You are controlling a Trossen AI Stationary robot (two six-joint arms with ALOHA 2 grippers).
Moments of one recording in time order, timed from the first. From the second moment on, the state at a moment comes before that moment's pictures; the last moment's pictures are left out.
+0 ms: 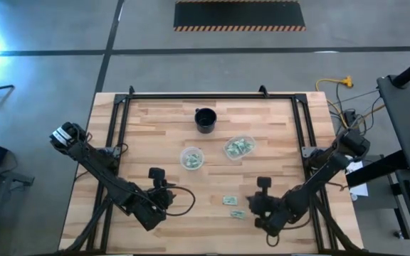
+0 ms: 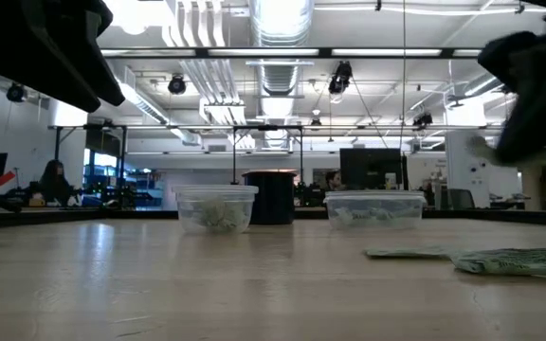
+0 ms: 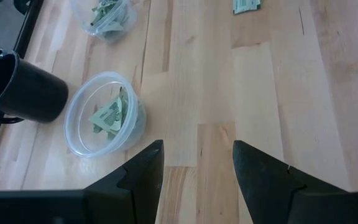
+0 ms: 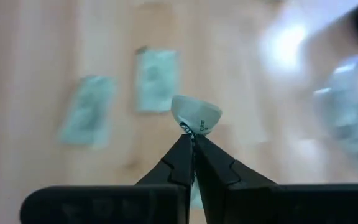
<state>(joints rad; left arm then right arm) -0.74 1.51 1.01 -0.66 -0.73 -0.52 0.79 1.69 0.97 -0.57 0.64 0.73</state>
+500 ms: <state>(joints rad) -0.74 1.51 1.01 -0.66 -0.73 -0.52 0.48 1.66 0.96 -0.66 0.91 0.54</state>
